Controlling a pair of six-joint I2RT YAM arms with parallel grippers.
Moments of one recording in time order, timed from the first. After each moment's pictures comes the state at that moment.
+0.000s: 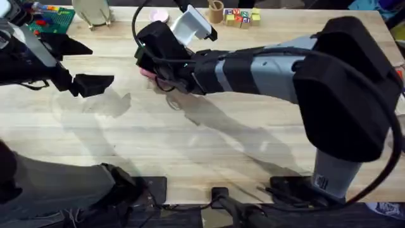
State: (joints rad) left arm 0.72 1.58 1.11 -0.91 0.90 1.52; right arm 0.91 2.12 1.43 0.17 0.17 1.16
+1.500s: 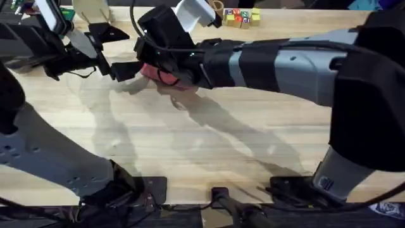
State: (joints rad) left arm 0.50 1.91 1.12 -0.41 1.22 1.39; right arm 0.89 2.04 1.43 0.09 0.15 1.08
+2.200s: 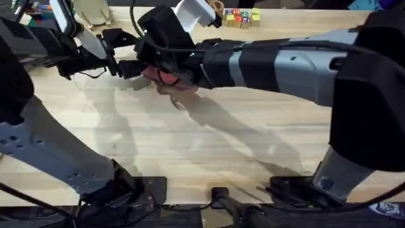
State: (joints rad) left arm 0.44 1.97 1.12 -0.37 1.26 1.36; right arm 0.89 2.04 1.43 0.09 0.15 1.08
